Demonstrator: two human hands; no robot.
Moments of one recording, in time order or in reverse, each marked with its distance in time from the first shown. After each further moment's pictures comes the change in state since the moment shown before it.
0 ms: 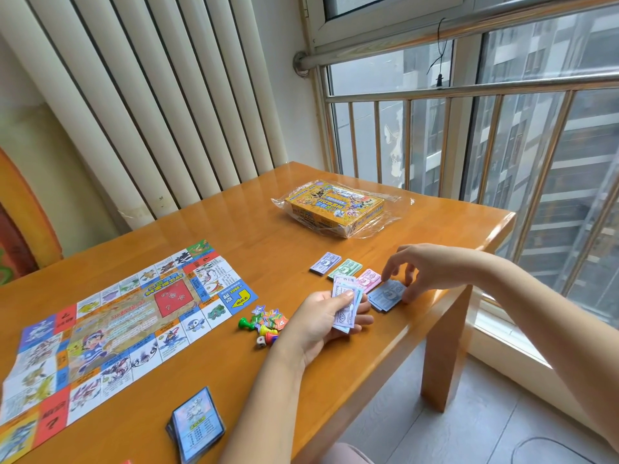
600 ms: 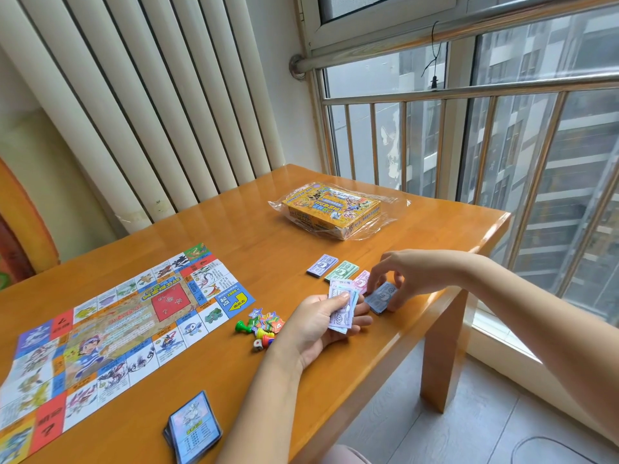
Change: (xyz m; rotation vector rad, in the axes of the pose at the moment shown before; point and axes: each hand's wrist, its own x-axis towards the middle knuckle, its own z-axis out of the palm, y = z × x) left_hand -0.003 0.003 0.003 -0.108 -0.006 -0.029; right_hand 0.003 -0.018 -0.002 -0.106 -0.064 -0.069
